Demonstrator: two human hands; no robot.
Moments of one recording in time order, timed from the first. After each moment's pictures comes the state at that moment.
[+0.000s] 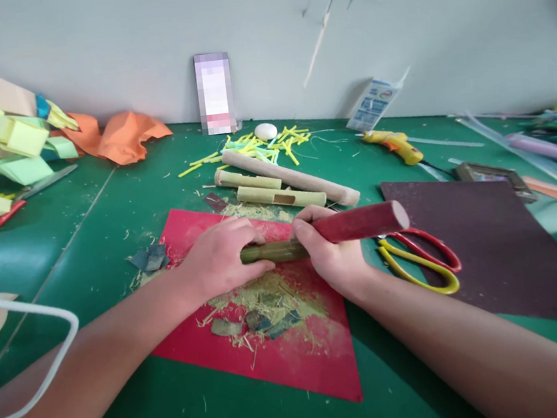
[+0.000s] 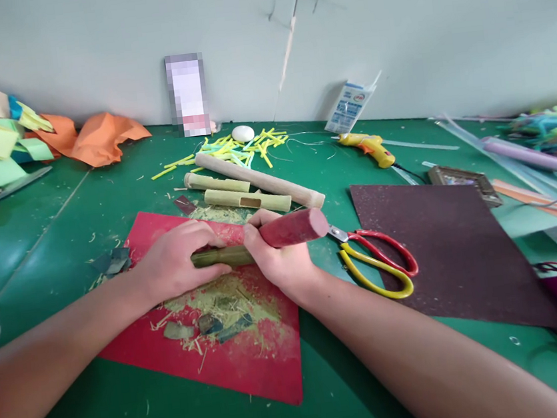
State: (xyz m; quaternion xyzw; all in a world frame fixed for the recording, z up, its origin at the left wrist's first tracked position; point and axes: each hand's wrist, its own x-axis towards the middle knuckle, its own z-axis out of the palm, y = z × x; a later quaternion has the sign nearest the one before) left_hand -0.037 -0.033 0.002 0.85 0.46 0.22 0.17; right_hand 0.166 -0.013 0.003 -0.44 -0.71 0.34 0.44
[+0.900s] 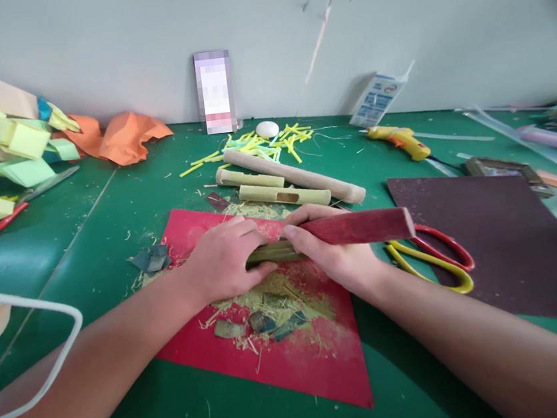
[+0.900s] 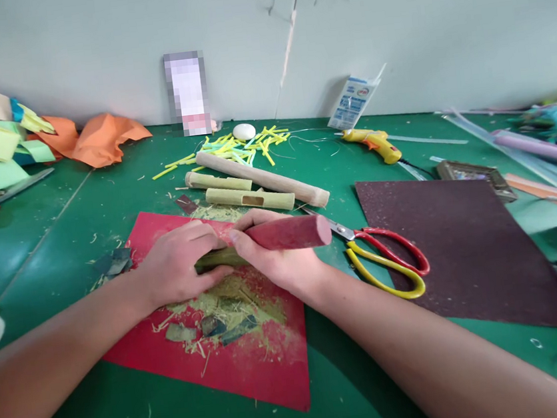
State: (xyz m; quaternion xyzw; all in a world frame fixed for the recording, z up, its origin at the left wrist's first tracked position) left_hand -0.038 -0.035 0.000 0.88 0.42 0.19 0.08; right_hand 0.166 -0.015 0.021 -0.39 -0.74 0.37 0.40
